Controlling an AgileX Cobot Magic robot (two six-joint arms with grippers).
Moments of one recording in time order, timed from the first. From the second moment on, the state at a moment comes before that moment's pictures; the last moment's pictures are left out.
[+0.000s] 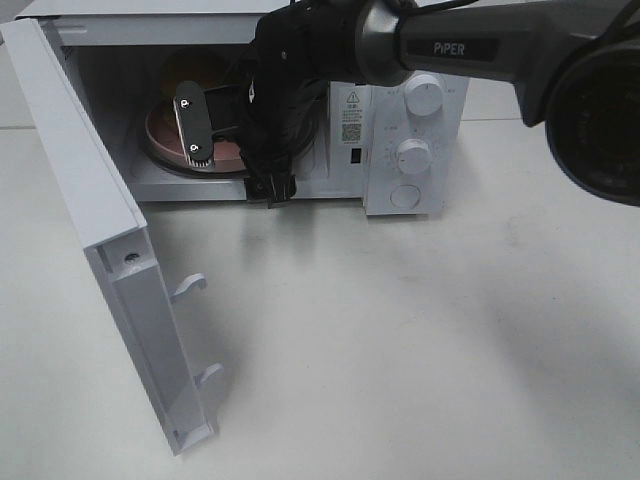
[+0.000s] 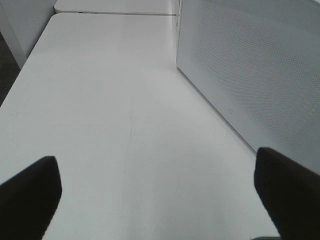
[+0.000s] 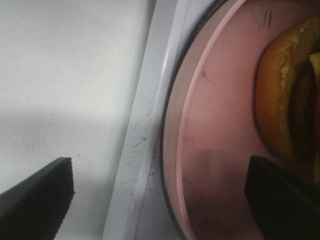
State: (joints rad) left arm 0.06 0.00 -0.52 -0.07 1.08 0.03; right arm 0.66 2.38 -2.00 -0.12 0.58 -1.14
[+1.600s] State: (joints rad) left arm 0.06 0.00 -0.52 -0.07 1.08 0.03; right arm 0.64 2.49 -2.17 -0.07 0.66 -1.21
